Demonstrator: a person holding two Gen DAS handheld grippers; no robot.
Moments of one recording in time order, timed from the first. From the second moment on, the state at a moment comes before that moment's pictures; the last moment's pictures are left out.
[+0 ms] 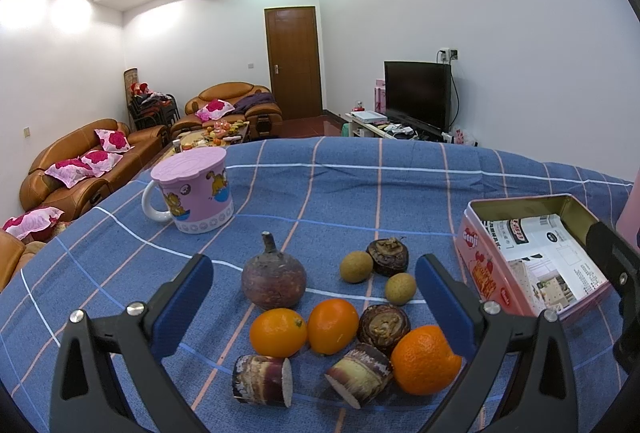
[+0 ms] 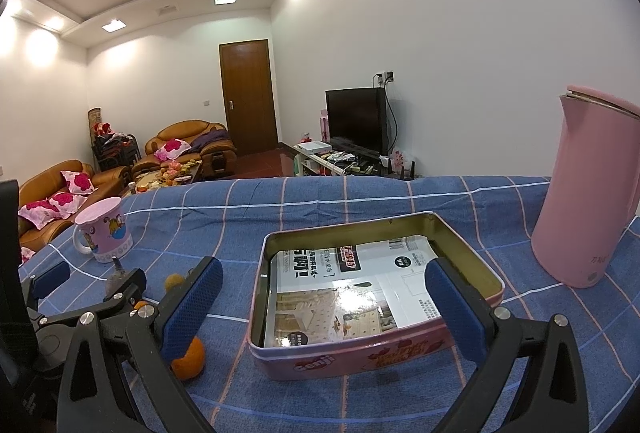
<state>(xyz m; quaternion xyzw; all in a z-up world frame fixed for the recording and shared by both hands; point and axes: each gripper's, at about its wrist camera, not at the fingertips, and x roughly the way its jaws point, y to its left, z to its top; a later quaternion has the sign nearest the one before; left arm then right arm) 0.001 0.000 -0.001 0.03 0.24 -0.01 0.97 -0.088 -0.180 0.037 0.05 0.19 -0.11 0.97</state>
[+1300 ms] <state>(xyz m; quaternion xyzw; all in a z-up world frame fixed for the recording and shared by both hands) -0.031 0.079 -0.029 0.06 0.36 -0.06 0.93 -0.021 -0.117 -0.023 0.09 0.40 0.16 0.90</state>
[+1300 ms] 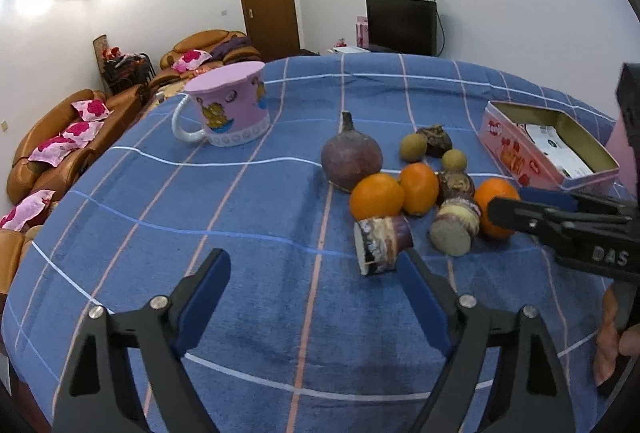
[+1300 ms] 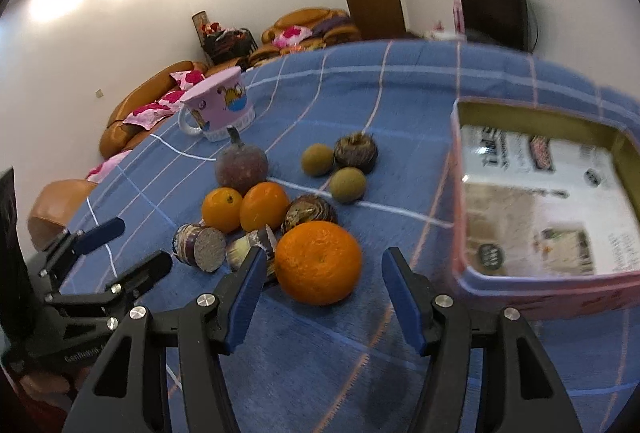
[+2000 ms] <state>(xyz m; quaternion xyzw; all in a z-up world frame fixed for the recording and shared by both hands) 0.013 0.053 -0.048 0.00 0.43 -0.09 0.90 -0.042 -0.131 0.007 0.08 0.34 0.14 0.92</state>
